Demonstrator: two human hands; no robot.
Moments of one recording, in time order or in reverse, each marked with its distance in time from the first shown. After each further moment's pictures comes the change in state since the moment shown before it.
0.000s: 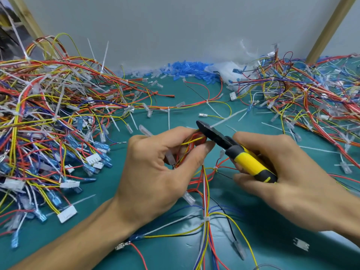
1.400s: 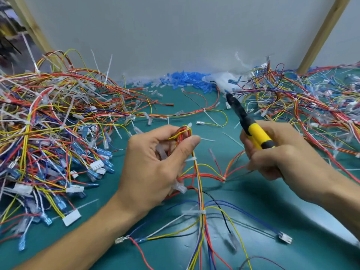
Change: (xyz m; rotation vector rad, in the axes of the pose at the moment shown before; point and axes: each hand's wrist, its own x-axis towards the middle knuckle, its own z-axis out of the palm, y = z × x) left_hand 0.005 -0.007 0.000 -0.329 0.018 -0.263; right_hand 0.016 0.026 -0.016 0.506 0.085 0.273
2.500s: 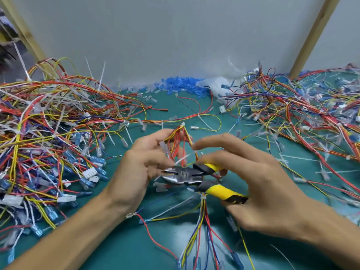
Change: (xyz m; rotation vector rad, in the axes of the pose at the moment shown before) left_hand 0.015 -0.012 -0.013 -0.376 -0.198 -0.387; right_hand -0.018 0.004 0.030 -0.548 -0.015 -0.616
